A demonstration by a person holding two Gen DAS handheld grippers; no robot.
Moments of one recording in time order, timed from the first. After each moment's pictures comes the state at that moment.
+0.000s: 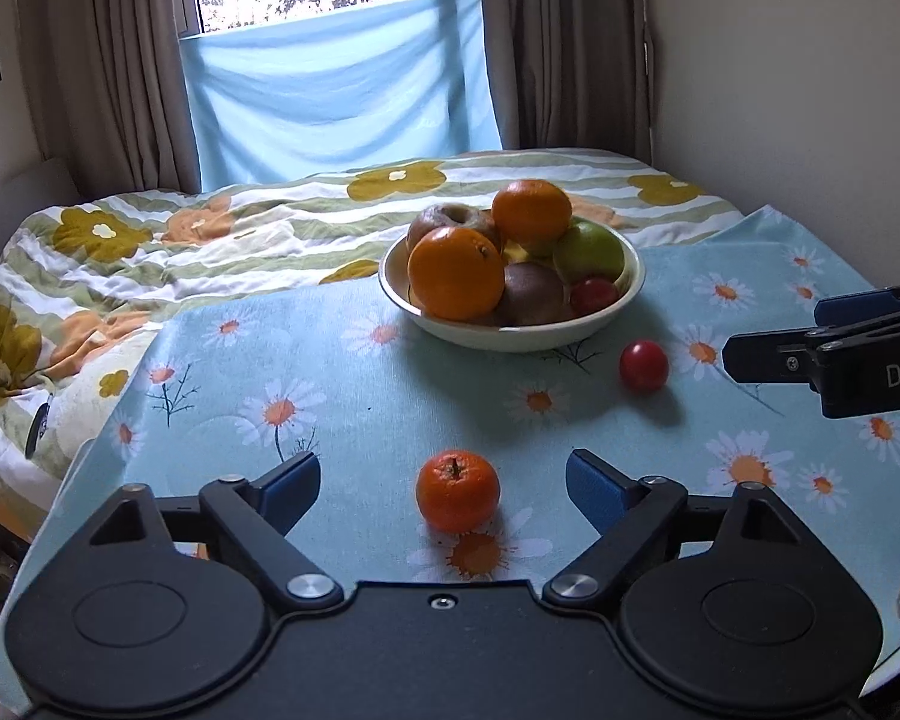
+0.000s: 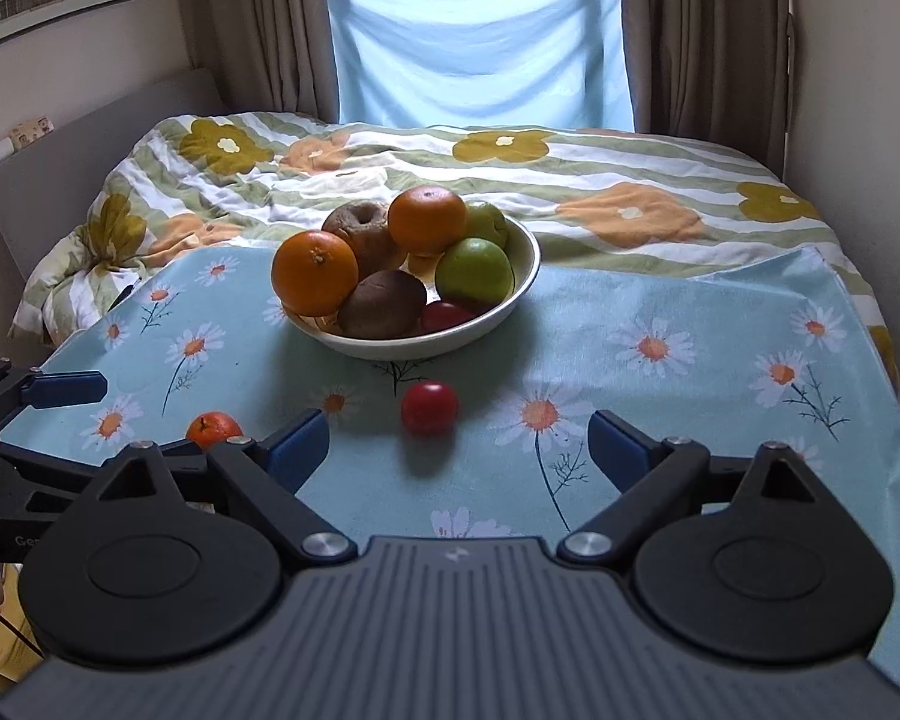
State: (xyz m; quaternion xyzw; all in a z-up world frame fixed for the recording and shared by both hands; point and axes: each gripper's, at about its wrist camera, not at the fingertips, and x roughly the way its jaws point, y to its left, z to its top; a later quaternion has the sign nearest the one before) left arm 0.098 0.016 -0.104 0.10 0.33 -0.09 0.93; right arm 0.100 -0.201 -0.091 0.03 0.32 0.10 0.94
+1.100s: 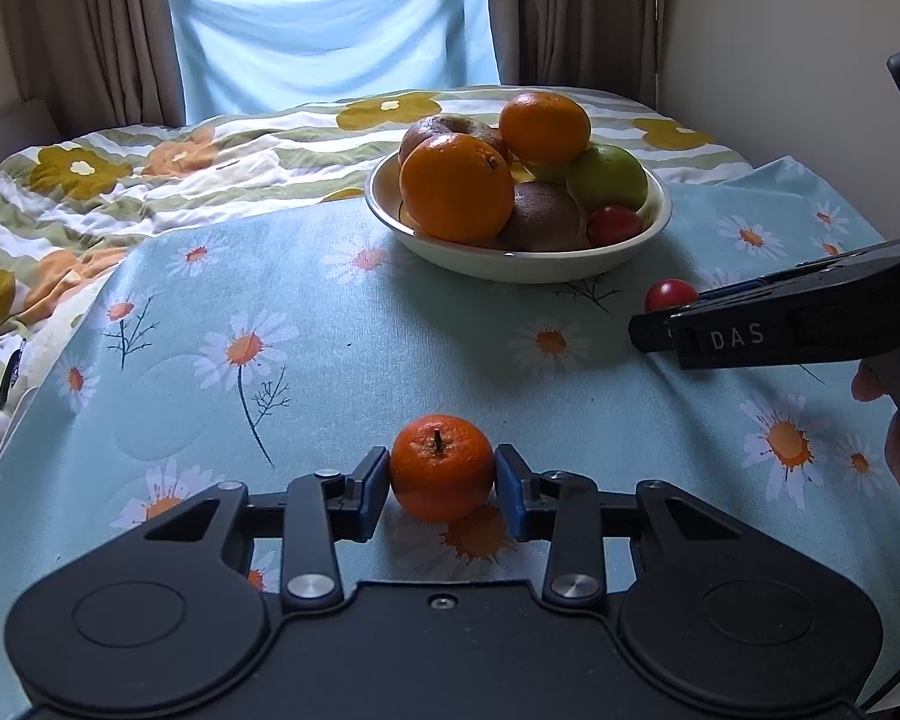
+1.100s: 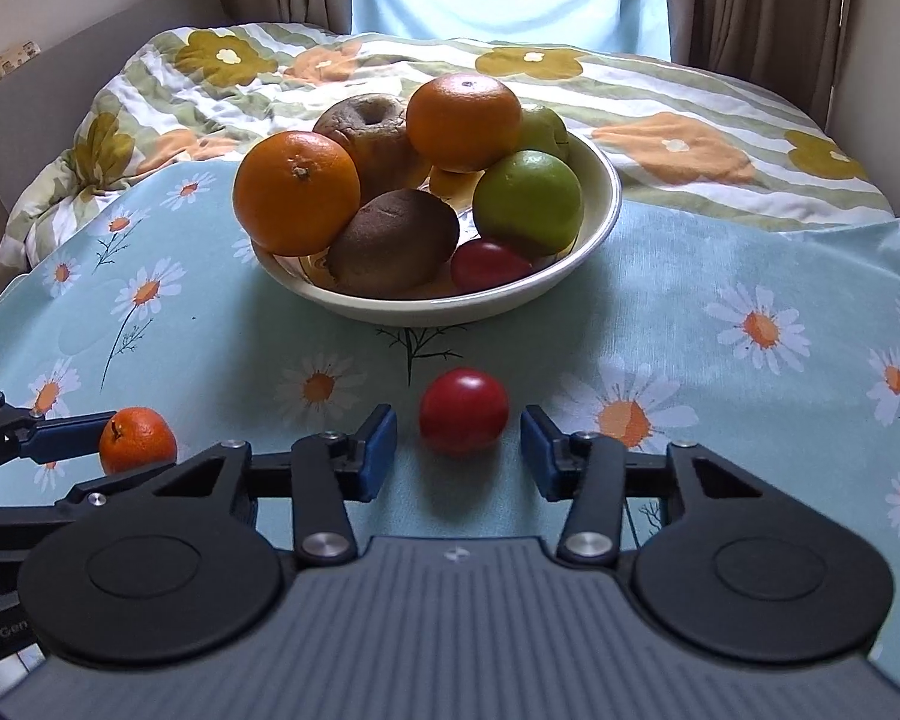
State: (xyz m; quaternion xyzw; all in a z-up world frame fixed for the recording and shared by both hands) left arm 0.125 0.016 -0.130 0.08 0.39 -0.10 0.91; right arm 0.178 -0.162 -0.138 0.00 0.40 0.11 0.91
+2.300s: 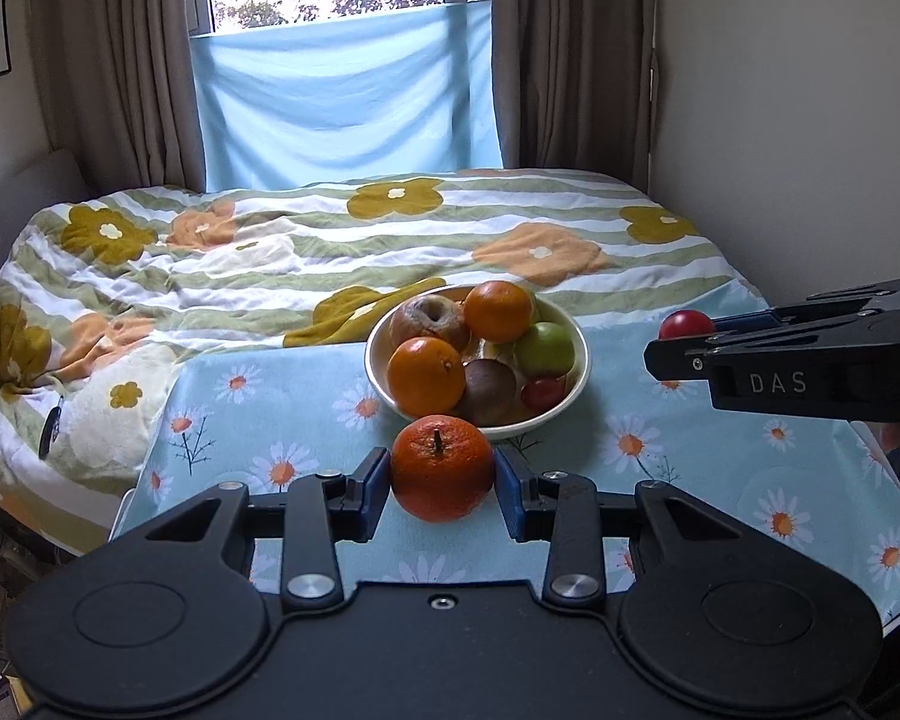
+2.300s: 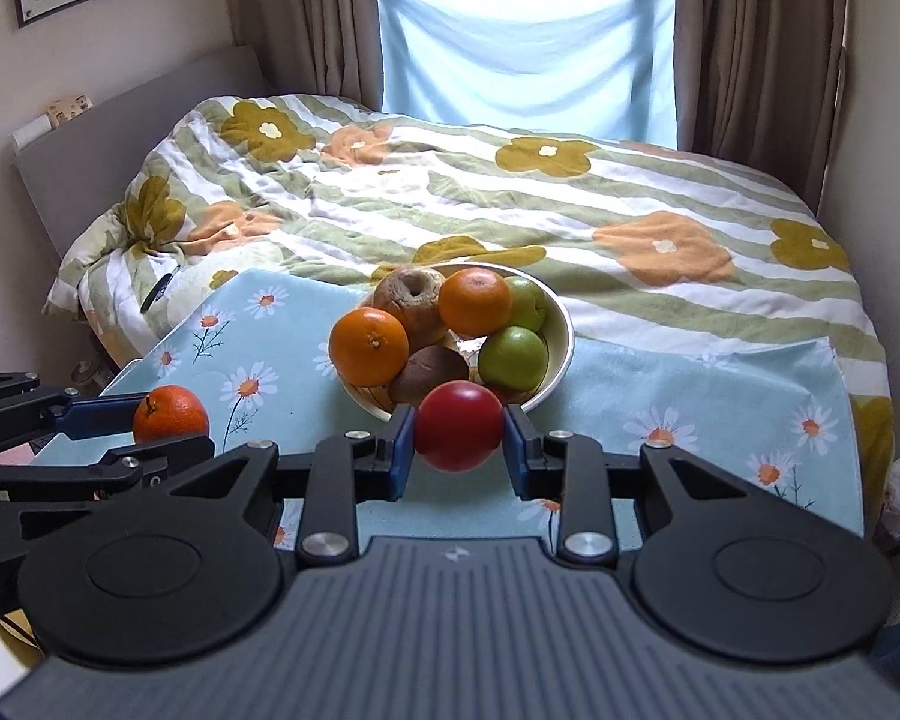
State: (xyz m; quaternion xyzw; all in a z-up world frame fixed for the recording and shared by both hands) left arm 0.089 -0.014 -0.001 0.07 0.34 -0.09 0.93; right arm 0.120 -0.192 0.004 -0.01 0.34 0.14 0.93
